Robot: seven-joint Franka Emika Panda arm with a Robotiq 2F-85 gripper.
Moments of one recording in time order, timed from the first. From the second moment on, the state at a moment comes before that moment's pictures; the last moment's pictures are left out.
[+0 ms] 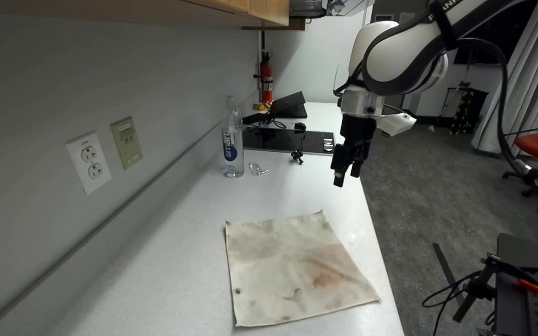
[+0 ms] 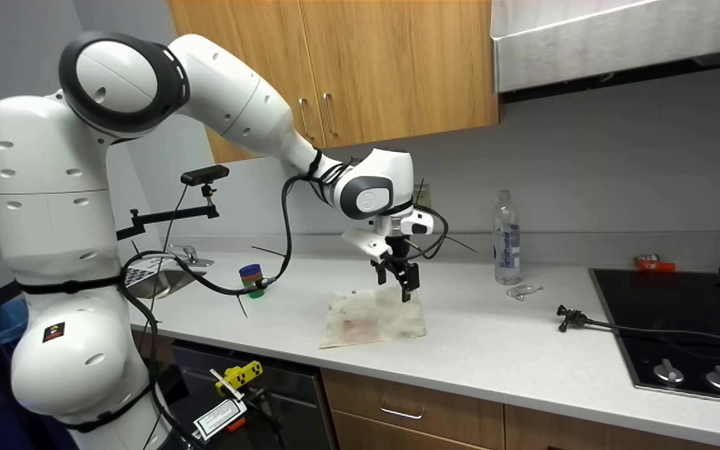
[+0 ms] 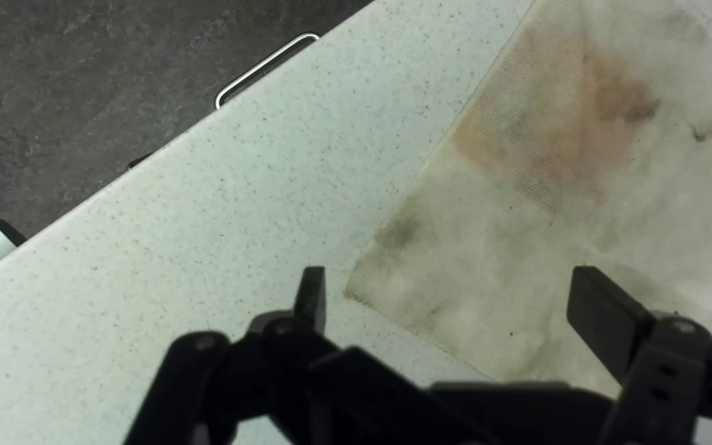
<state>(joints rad) 0.00 0.20 -0.02 -2.16 0.18 2.33 -0.11</state>
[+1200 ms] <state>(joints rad) -0.01 0.44 0.00 -2.01 0.01 2.38 -0.07</state>
